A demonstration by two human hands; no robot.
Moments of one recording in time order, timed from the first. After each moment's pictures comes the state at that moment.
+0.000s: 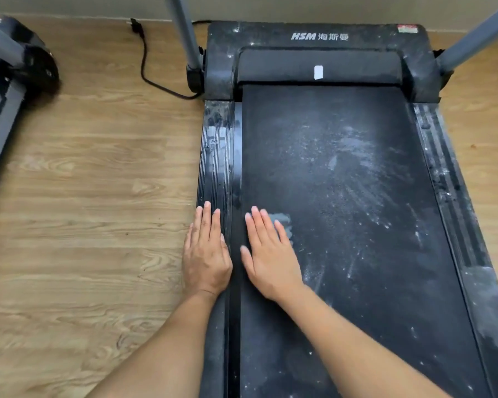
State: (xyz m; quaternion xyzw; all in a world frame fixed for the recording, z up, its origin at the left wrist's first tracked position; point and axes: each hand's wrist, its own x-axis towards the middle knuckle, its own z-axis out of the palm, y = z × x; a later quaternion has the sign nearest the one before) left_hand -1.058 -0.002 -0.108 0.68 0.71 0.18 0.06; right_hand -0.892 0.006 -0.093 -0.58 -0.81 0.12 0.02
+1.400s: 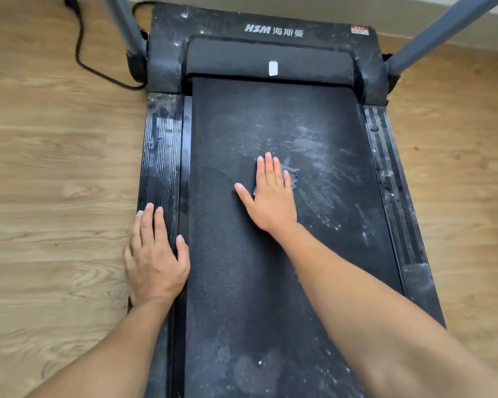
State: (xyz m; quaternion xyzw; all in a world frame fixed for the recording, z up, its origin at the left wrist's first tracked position) left_hand -1.025 0.012 -0.084 0.59 0.79 0.12 0.09; right_hand -0.800 0.132 -0.077 -0.70 -0.70 0.14 -0.01
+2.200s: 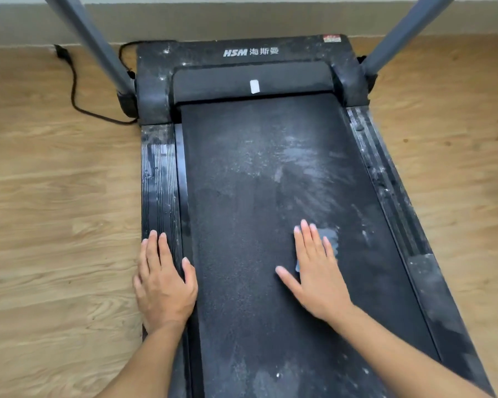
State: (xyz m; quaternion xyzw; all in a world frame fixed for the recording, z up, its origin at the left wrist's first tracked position) left_hand -1.025 0.013 -0.082 0.59 0.79 0.10 0.10; right_hand -0.724 -0.016 -0.073 -0.68 -0.72 0.13 -0.04
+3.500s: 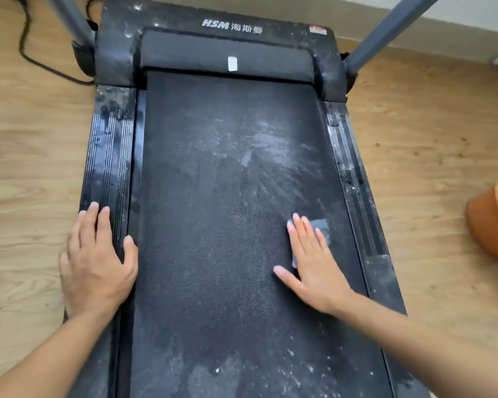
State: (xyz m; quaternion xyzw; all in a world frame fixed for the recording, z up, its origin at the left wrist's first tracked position) left_hand -1.024 0.009 -0.085 0.60 0.78 0.16 0.09; right_hand -0.625 -0.019 -0.070 -0.61 -0.77 0.15 -0.09
